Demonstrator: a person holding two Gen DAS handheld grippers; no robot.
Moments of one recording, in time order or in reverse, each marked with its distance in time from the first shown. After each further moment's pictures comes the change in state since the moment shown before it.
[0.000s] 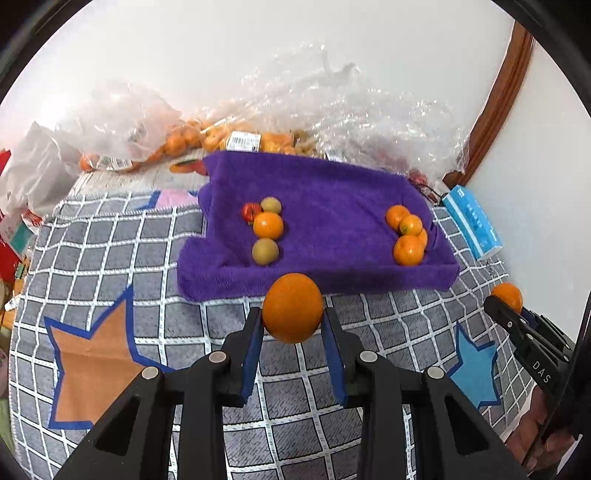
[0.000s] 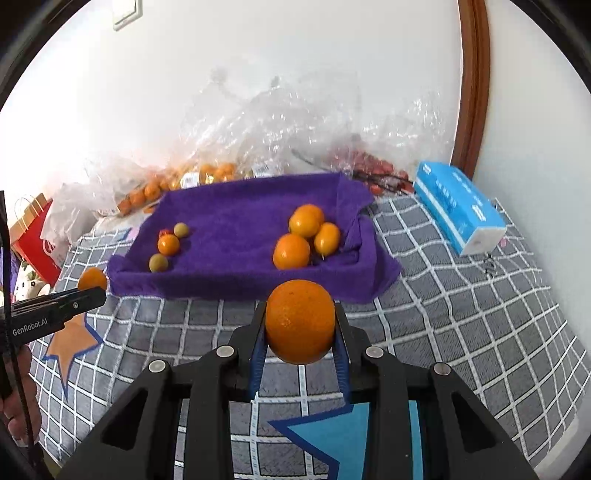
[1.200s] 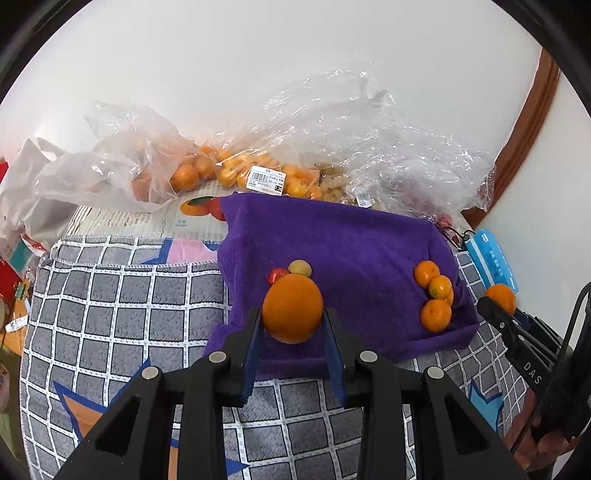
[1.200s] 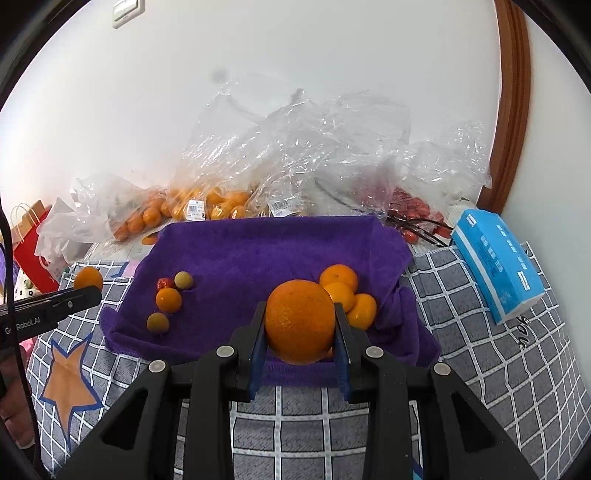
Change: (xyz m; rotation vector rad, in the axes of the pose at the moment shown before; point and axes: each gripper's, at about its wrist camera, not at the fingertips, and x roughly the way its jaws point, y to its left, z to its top) left arm 0.027 0.028 0.064 -0.033 -0.026 0.018; right arm 0.060 0.027 0.063 -0.035 -0.022 0.021
